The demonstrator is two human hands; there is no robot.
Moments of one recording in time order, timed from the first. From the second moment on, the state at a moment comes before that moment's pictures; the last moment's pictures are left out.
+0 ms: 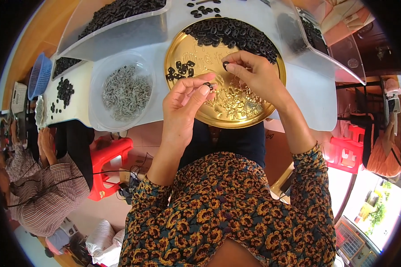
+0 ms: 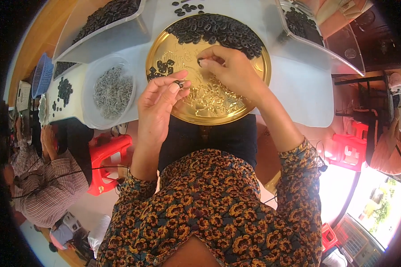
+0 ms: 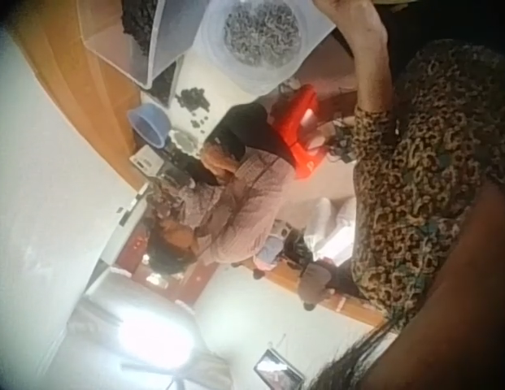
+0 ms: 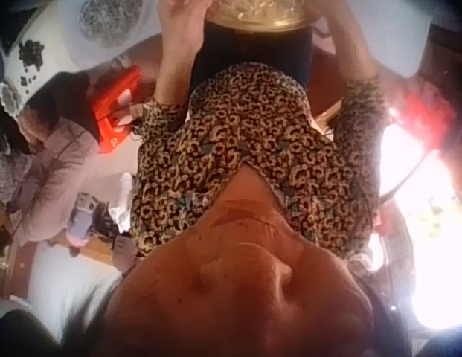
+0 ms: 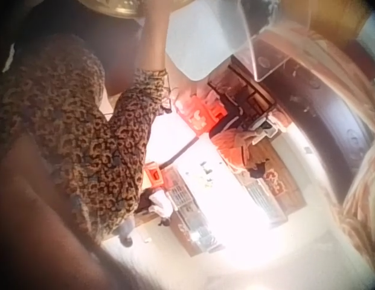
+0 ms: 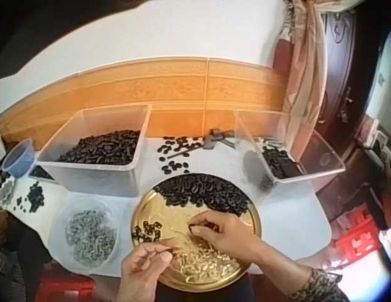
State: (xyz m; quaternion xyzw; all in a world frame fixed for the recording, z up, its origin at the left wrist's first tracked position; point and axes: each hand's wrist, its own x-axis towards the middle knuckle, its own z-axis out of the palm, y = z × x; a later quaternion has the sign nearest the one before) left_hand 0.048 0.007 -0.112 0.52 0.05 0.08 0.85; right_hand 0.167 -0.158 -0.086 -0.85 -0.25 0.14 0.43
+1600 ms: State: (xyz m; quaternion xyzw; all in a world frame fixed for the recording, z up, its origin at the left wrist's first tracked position) left_hand 0.037 -0.026 -0.095 0.53 -0.04 0.17 0.83; right_hand 0.091 -0.156 -0.100 -0.58 -0.16 0.07 0.80
